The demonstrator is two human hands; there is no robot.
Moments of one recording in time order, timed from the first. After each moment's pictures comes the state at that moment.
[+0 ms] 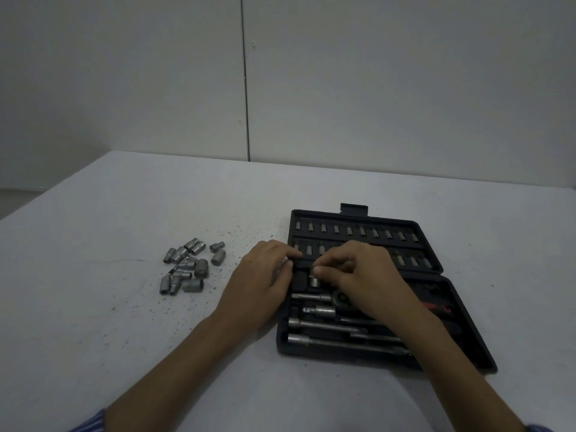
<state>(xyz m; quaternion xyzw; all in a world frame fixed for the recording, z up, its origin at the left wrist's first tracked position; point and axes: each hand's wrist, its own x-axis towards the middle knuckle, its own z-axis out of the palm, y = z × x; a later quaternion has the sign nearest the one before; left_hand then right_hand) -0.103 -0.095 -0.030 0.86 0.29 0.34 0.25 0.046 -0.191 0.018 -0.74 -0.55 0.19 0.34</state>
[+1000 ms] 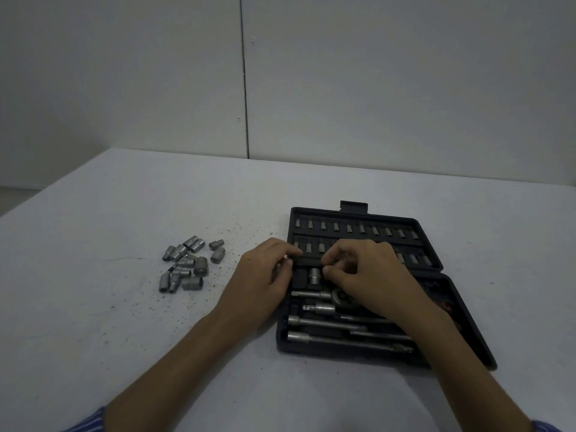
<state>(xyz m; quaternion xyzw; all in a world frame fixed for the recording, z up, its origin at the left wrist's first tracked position) -0.102 -0.098 -0.027 0.85 0.27 0.36 0.27 0.053 -0.195 0.020 -0.77 -0.55 0.16 0.27</state>
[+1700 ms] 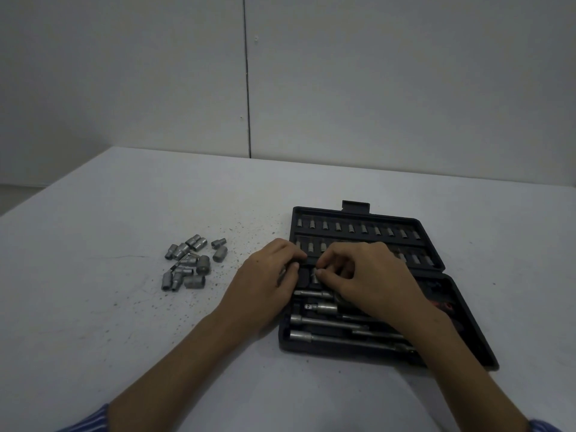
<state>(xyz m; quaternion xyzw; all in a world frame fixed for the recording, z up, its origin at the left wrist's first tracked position) -0.102 -0.097 -0.031 0.88 0.24 0.34 0.21 0.049 -0.194 0.019 -0.77 -0.60 0.09 0.22</state>
